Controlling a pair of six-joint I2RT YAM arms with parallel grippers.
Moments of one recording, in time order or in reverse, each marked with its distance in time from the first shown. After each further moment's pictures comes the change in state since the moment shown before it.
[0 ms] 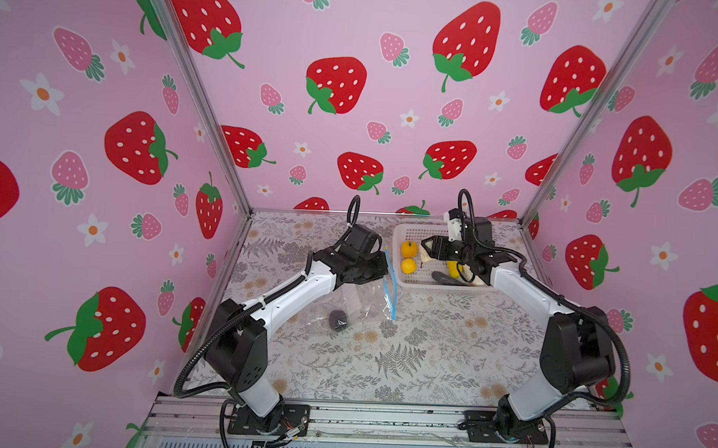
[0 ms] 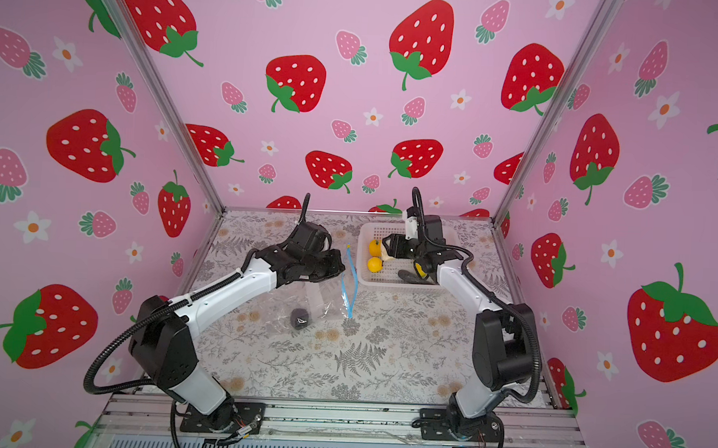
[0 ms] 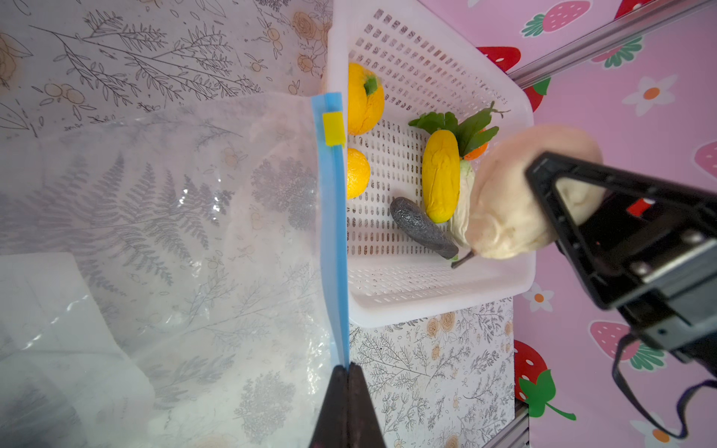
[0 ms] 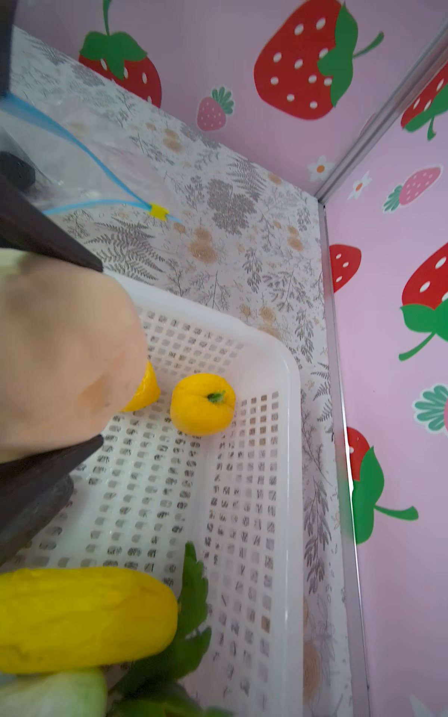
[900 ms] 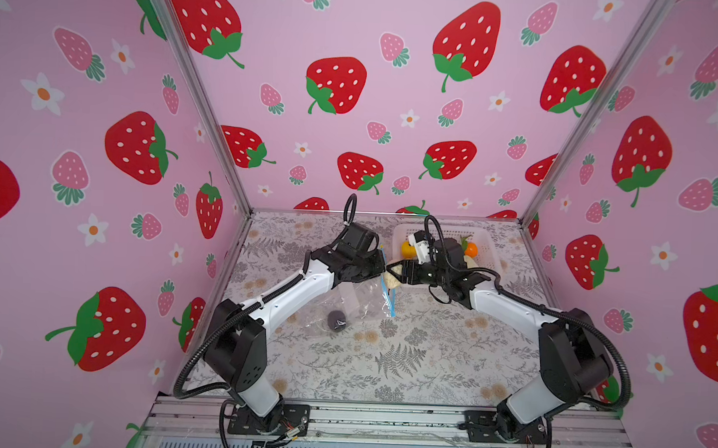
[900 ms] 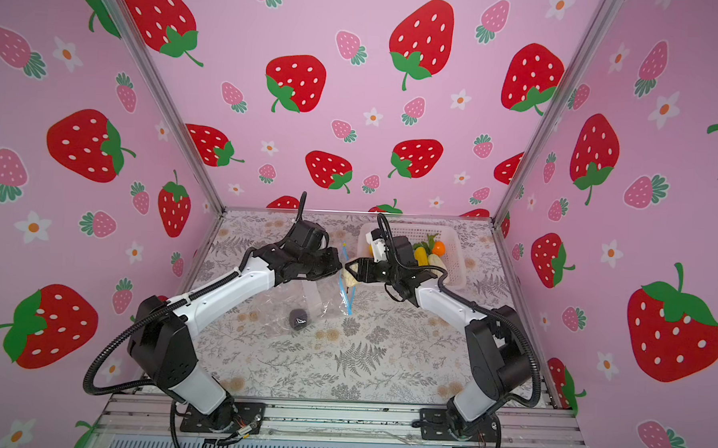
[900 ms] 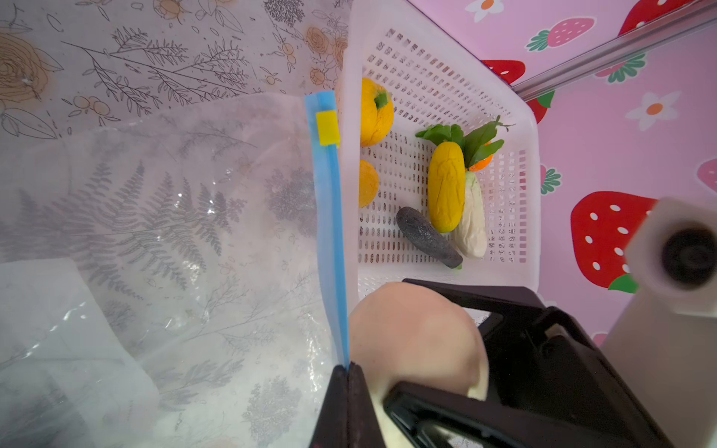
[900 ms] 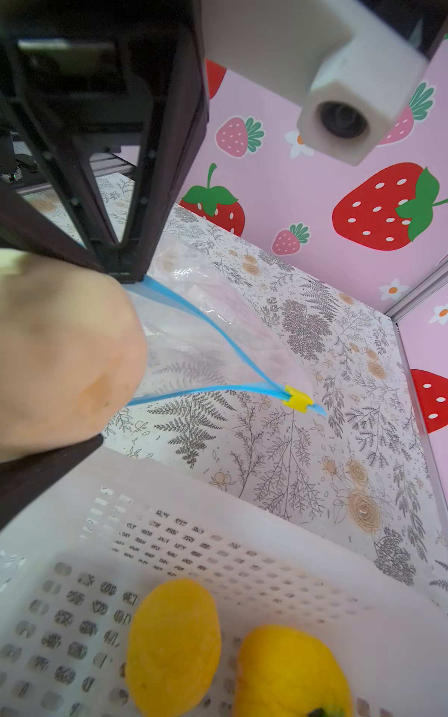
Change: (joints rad) left arm 0.016 -0.005 0.002 -0.006 -0.007 -0.001; right arm 0.217 0.000 -0.165 0.191 -0.126 0.164
